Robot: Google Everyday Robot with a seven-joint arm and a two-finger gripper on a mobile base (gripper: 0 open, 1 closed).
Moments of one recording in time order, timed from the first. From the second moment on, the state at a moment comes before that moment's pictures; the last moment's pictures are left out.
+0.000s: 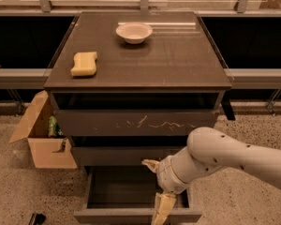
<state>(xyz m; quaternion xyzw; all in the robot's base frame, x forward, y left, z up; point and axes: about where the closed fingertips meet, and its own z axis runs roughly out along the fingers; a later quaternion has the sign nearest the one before) 0.385 -0.032 0.601 -0.70 0.64 0.24 0.21</state>
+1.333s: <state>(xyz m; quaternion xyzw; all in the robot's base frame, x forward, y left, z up) 0.379 -0.081 0.415 -0.70 0.63 0.29 0.14</state>
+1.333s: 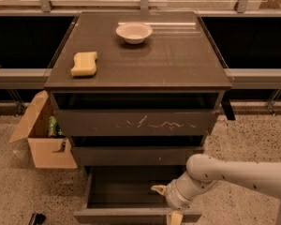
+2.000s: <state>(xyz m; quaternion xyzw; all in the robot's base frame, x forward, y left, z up) 0.384 -0.100 0.312 -0.68 0.65 0.32 0.14</state>
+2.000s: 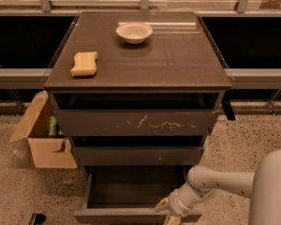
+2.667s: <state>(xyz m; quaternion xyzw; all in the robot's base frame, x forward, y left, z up) 0.381 -0.099 0.301 -0.67 0.65 0.33 0.14</state>
